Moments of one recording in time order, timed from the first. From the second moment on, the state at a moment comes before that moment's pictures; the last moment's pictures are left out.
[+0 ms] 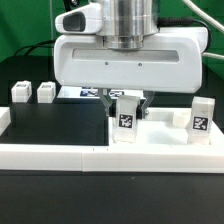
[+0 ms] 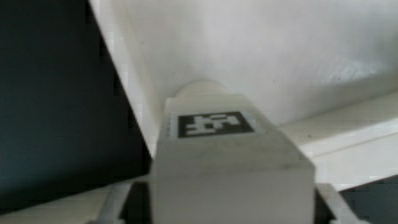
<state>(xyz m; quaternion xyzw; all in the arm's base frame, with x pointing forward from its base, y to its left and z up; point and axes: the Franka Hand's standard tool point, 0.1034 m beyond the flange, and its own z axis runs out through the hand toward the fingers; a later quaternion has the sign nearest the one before) 0.629 0.004 0.067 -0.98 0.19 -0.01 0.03</state>
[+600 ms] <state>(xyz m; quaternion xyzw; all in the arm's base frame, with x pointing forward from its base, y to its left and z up) 0.627 -0.003 0.067 -0.81 0.59 0.02 0.04</state>
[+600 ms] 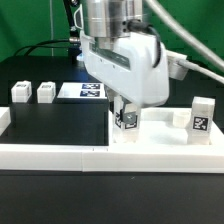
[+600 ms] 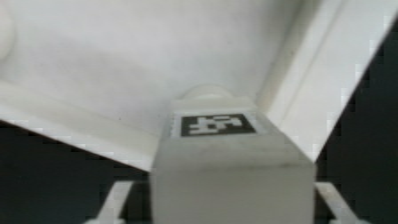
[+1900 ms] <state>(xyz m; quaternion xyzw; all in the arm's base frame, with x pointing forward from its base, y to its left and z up) 0.623 -0.004 0.067 -0.45 0.89 0.03 0.04</state>
